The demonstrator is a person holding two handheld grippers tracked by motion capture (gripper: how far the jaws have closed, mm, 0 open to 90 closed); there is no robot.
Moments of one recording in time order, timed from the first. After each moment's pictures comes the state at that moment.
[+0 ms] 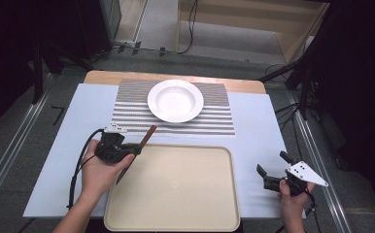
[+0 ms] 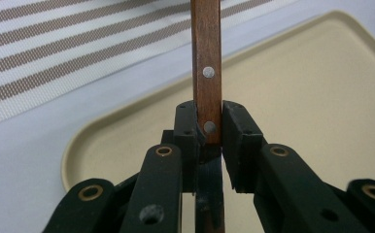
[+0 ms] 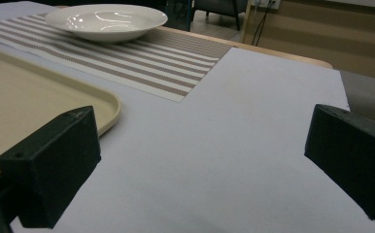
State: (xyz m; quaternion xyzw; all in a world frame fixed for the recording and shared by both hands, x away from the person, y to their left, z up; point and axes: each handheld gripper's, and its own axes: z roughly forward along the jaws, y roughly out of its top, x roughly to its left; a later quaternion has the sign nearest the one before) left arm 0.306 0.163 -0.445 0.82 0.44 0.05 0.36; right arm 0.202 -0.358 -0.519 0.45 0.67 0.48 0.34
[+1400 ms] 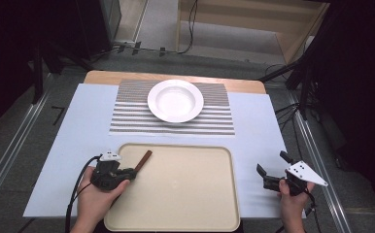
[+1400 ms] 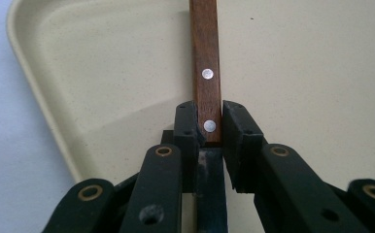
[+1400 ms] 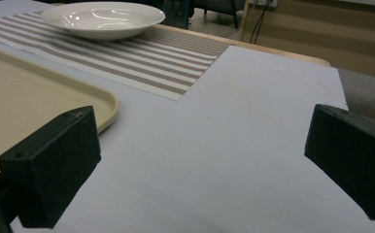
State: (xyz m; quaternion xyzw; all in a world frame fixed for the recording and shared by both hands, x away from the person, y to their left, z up) left arm 0.259 0.178 -0.491 0.82 0.46 0.04 0.34; right arm 0.203 -0.358 -0.520 0.45 0.67 0.47 0.34
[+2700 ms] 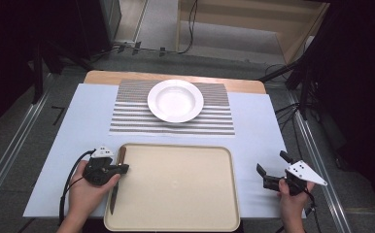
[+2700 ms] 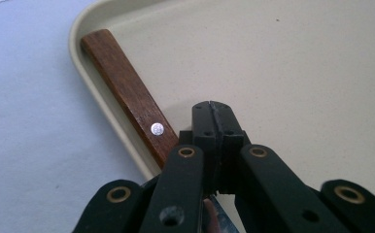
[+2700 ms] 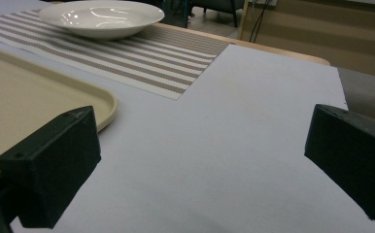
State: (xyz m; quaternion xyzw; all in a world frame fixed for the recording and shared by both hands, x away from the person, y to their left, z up) left arm 0.277 0.205 -0.494 0.83 0.42 0.05 0.36; right arm 0.204 -0.357 -0.520 0.46 0.67 0.47 0.34
